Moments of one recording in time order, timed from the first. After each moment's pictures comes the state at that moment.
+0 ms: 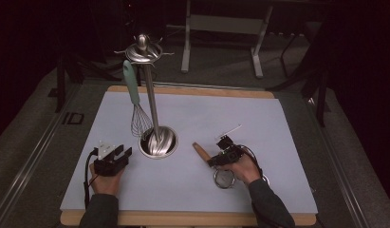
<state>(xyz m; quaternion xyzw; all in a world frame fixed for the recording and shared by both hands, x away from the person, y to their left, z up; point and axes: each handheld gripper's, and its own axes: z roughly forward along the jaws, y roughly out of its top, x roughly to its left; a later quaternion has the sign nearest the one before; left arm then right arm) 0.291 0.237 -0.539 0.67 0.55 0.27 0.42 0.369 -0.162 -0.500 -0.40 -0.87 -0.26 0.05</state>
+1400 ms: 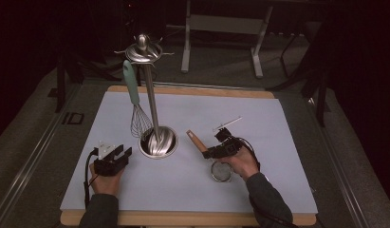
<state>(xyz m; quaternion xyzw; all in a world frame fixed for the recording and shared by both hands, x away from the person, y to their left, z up) 0.291 0.237 -0.539 0.67 0.55 0.27 0.42 0.372 -0.151 -0.466 -0.38 -0.87 -0.32 0.05</state>
